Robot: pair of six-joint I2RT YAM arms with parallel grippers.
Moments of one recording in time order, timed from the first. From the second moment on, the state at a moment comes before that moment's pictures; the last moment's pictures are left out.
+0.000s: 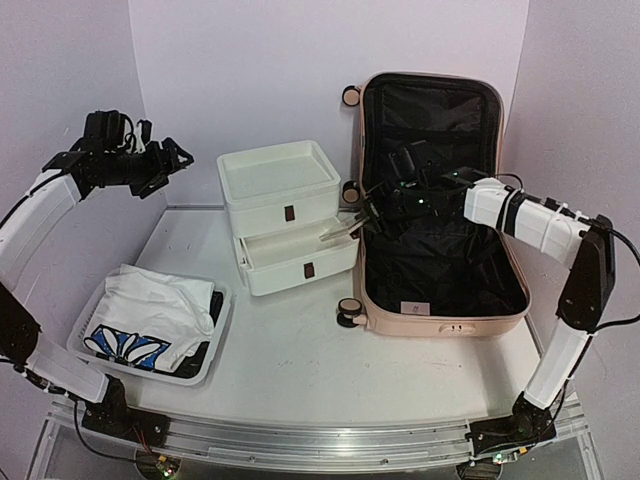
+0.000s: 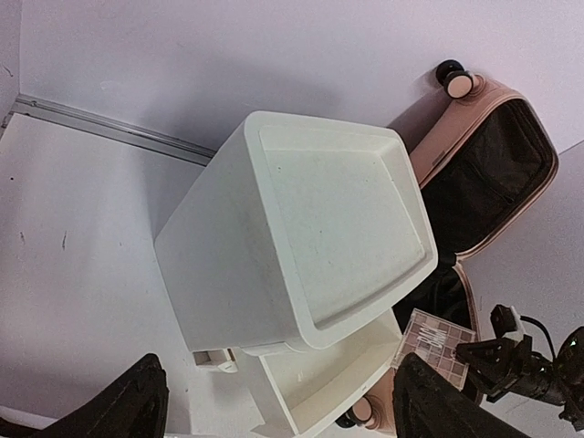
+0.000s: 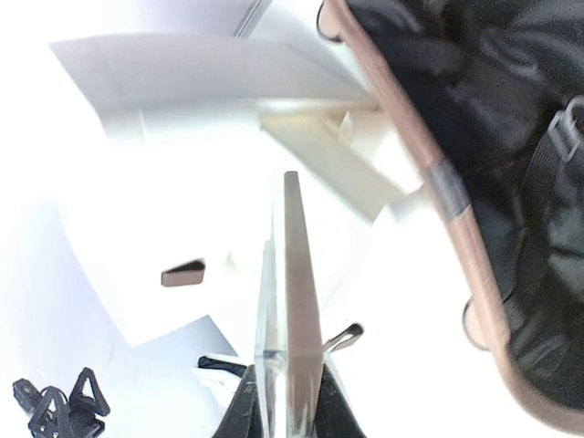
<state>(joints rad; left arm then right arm) -0.17 1.37 1.49 -0.59 0.32 -0.55 0.63 1.75 1.57 -0.52 -0.13 1.39</state>
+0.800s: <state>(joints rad) -0.25 1.17 1.44 -0.60 0.26 -0.46 0.83 2.15 2.04 -0.70 0.21 1.73</state>
